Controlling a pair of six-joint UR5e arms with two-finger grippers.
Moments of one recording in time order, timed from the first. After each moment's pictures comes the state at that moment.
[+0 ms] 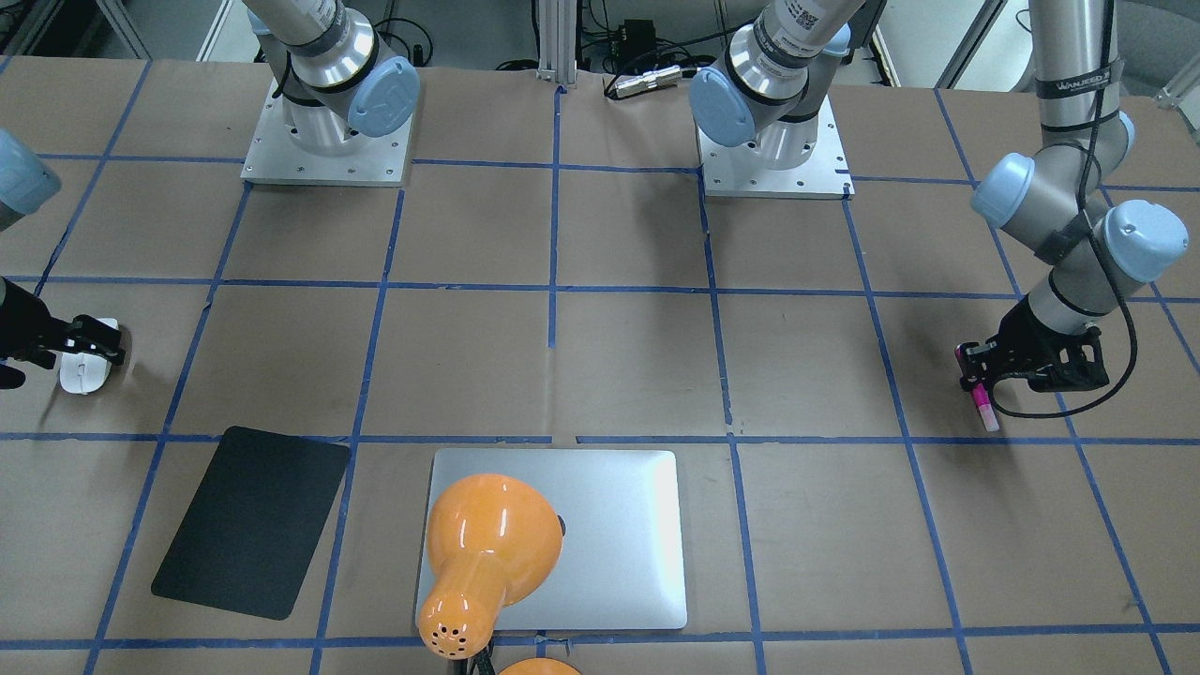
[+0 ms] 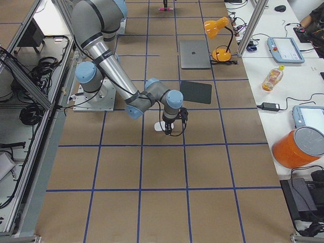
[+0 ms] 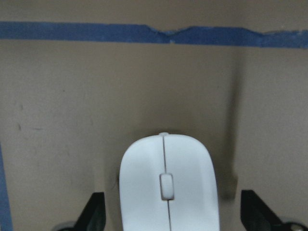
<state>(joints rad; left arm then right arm) -0.85 -1.90 -2.10 -0.68 1.53 0.68 0.84 -1.20 1.99 -2.25 -1.59 -0.78</state>
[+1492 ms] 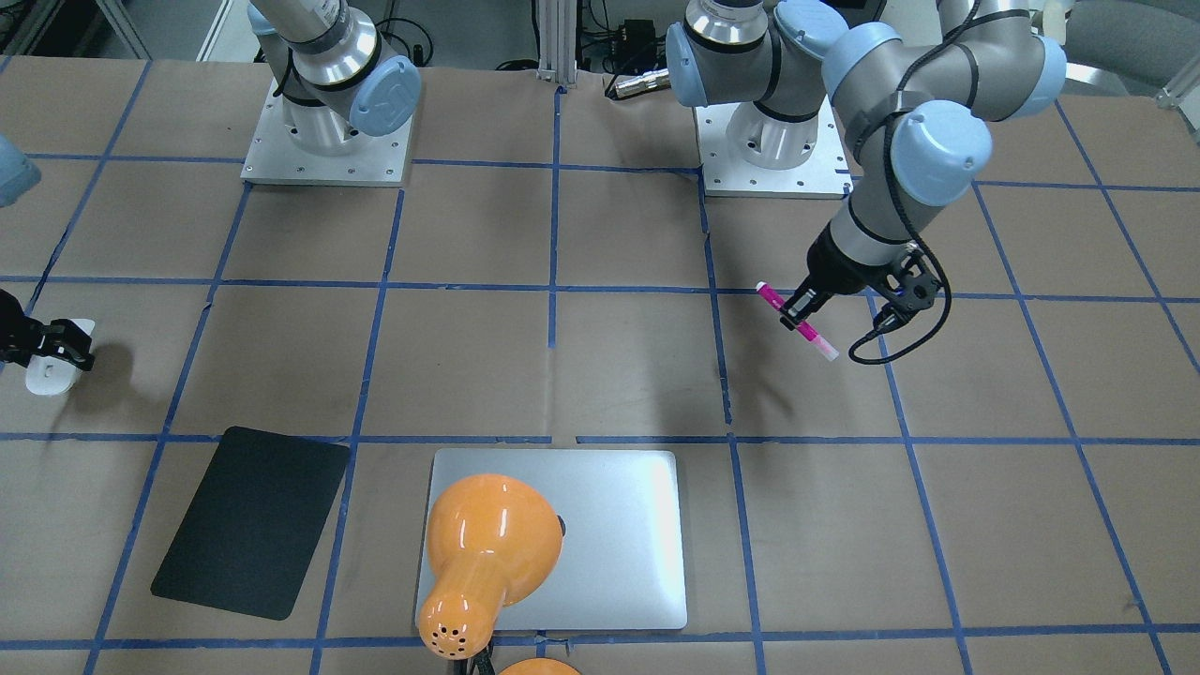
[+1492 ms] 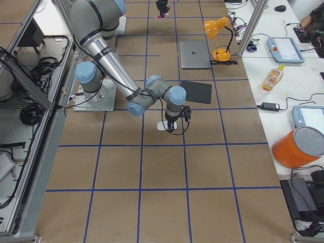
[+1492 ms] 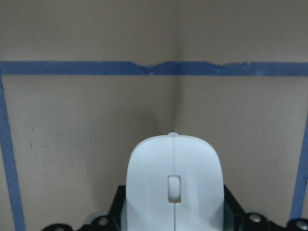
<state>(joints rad) -1.45 -1.58 -2.09 -1.12 1.52 -0.70 0.87 -1.24 1.93 -2.20 -1.60 -0.70</state>
